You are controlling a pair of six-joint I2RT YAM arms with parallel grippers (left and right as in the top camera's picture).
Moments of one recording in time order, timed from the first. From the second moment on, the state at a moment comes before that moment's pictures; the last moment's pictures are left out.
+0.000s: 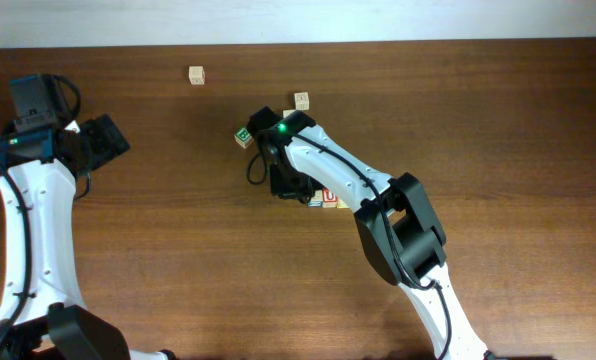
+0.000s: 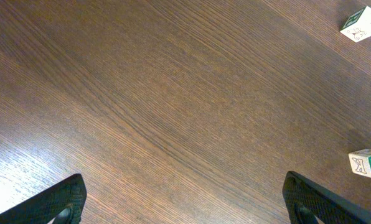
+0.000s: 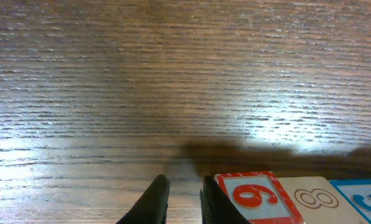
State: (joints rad) left arm 0.29 1.60 1.47 -0.93 -0.10 -0.29; right arm 0.66 2.42 2.02 -1.20 0.06 0.60
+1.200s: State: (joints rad) left arm 0.29 1.60 1.47 -0.93 -0.10 -0.29; right arm 0.02 2.02 1.38 -0.95 -0.36 0.10
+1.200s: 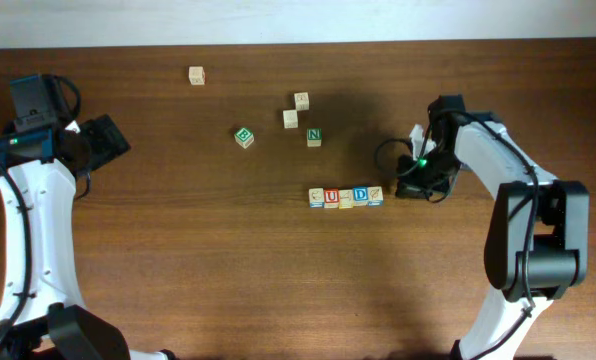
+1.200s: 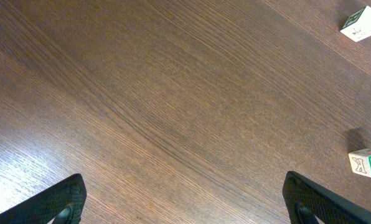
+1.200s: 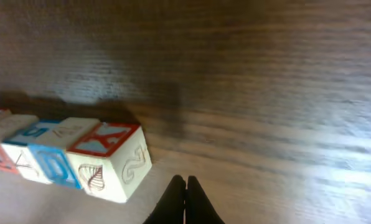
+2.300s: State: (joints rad) left arm 0.29 1.60 1.47 -0.93 -0.10 -0.29; right arm 0.26 2.02 1.30 -0.75 -0.40 0.19
